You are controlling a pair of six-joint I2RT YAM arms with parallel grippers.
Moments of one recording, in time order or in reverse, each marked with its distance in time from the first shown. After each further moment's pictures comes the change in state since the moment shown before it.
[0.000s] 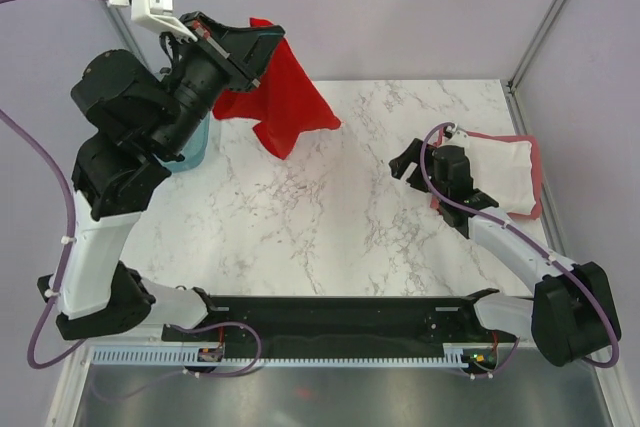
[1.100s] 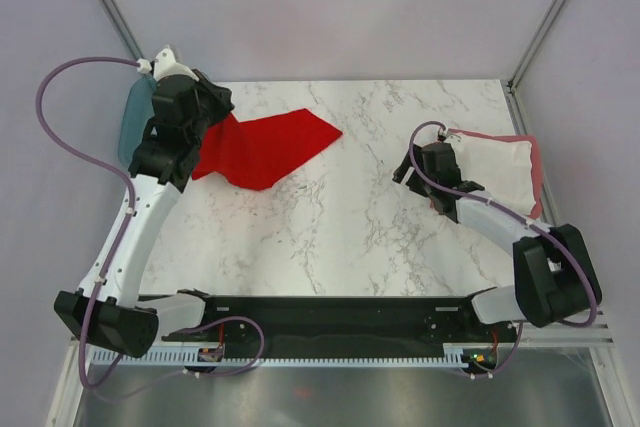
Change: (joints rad) left arm 0.571 -0.151 -0.805 0.216 0.047 -0.140; right arm -0.024 0.169 0.039 -0.062 0.067 0.009
